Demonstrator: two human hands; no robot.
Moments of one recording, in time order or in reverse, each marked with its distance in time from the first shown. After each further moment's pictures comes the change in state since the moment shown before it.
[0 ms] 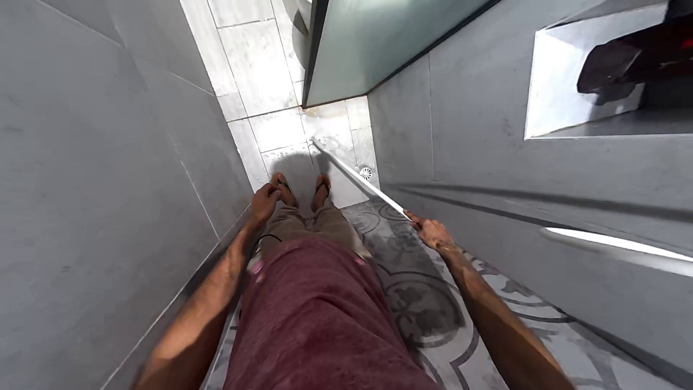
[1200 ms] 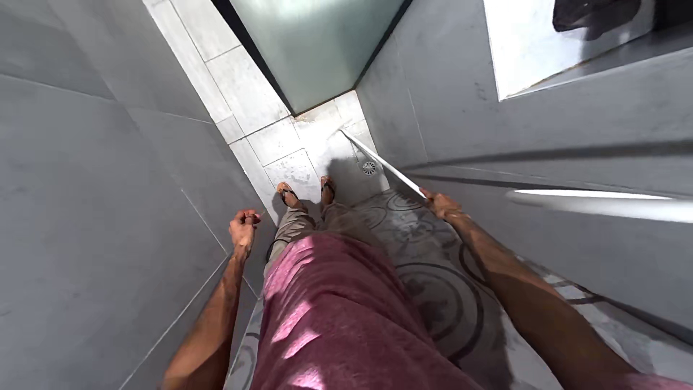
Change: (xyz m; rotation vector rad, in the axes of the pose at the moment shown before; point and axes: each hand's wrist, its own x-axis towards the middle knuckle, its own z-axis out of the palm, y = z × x) left_hand 0.003 -0.061 0.008 -0.030 0.394 0.004; right_hand 0.055 0.090 0.015 0.264 0.046 0.109
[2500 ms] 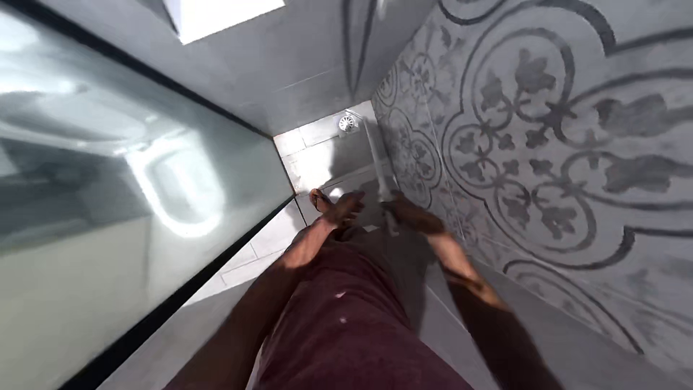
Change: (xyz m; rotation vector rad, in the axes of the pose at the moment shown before) left_hand 0.074 0.237 0.126 1.328 -1.524 0.117; right_hand -0.155 -0.397 0.139 2.323 0.261 0.315
